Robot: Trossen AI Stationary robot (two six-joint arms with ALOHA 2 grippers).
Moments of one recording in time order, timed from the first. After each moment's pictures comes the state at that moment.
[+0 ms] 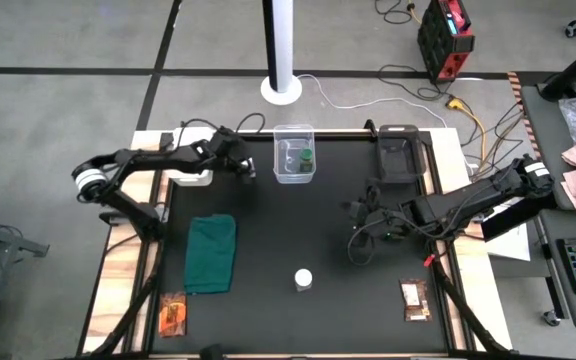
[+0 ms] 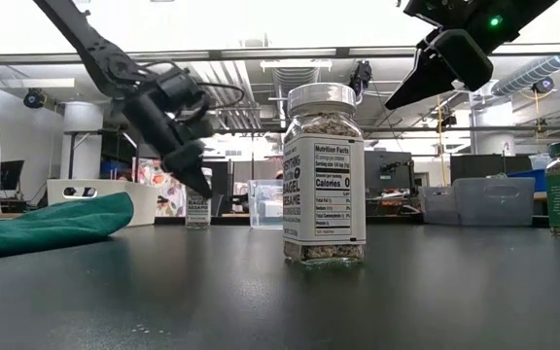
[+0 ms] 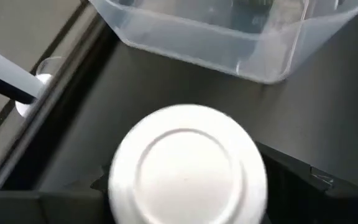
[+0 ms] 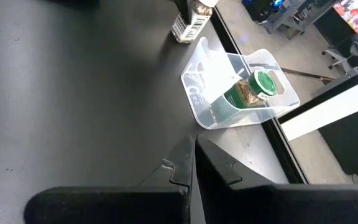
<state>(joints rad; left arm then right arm) 0.66 1.52 0.73 -0.05 0.06 0.28 0.25 1.19 0.74 -0.30 0.68 0.01</state>
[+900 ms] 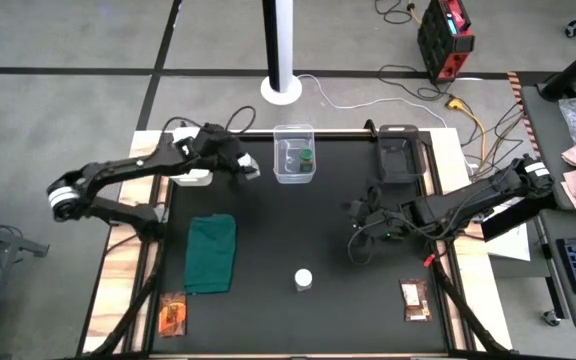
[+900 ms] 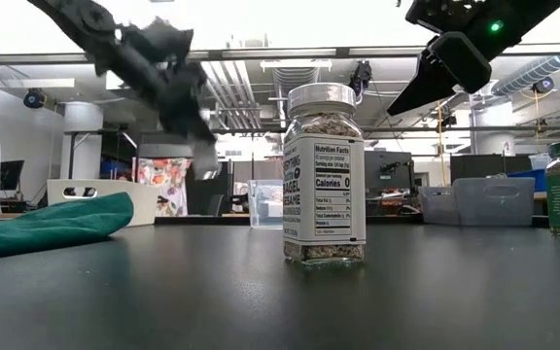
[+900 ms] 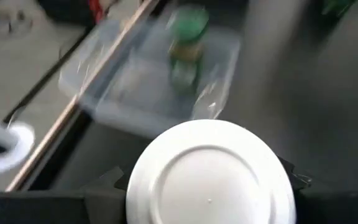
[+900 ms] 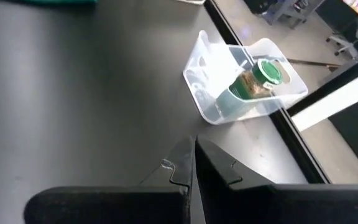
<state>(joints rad) 0.54 1.23 0.79 -0.20 0.15 0.17 0.25 1.19 0.70 -0.25 0.68 0.09</state>
